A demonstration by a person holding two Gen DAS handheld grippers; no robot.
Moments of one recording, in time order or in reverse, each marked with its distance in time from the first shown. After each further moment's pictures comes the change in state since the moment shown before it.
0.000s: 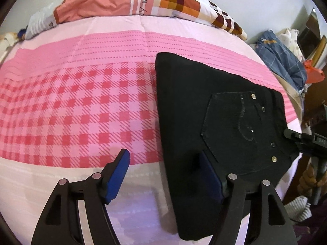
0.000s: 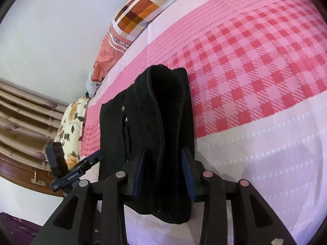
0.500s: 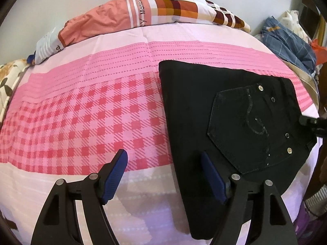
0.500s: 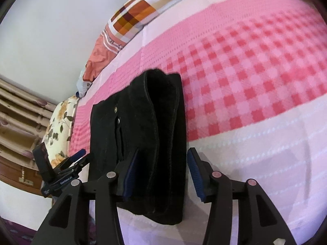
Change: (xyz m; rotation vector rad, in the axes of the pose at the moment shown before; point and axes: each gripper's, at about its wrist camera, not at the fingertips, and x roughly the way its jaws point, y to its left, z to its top) left arm -0.006 -0.017 -0.004 0.115 -0.045 0.162; right arm -0.008 0.011 0.003 -0.046 -0.052 -0.095
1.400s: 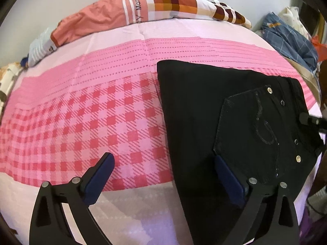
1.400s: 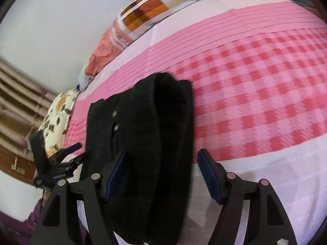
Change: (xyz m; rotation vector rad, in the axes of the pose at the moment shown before) left arm 0.027 0.005 0.017 0.013 0.029 -0.027; right arm 0.026 0.012 0.001 -0.129 0.018 0.017
